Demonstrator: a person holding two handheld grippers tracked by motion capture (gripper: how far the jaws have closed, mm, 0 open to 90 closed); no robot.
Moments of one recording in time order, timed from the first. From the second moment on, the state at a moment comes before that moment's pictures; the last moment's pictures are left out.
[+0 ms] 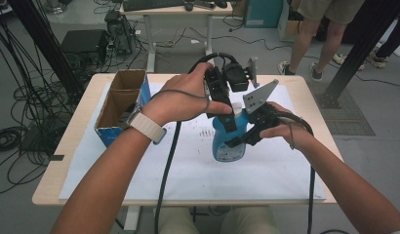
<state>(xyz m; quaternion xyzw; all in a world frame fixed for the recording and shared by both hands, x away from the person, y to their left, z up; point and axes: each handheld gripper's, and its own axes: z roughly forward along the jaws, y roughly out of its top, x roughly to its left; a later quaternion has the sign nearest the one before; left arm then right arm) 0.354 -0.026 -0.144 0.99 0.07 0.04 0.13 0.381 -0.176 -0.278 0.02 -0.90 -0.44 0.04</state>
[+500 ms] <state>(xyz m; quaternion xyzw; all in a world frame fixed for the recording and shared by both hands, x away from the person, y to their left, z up) 0.354 -0.027 -0.145 0.99 0.07 0.04 0.13 0.381 -0.176 -0.278 0.02 -0.90 -0.44 0.04</state>
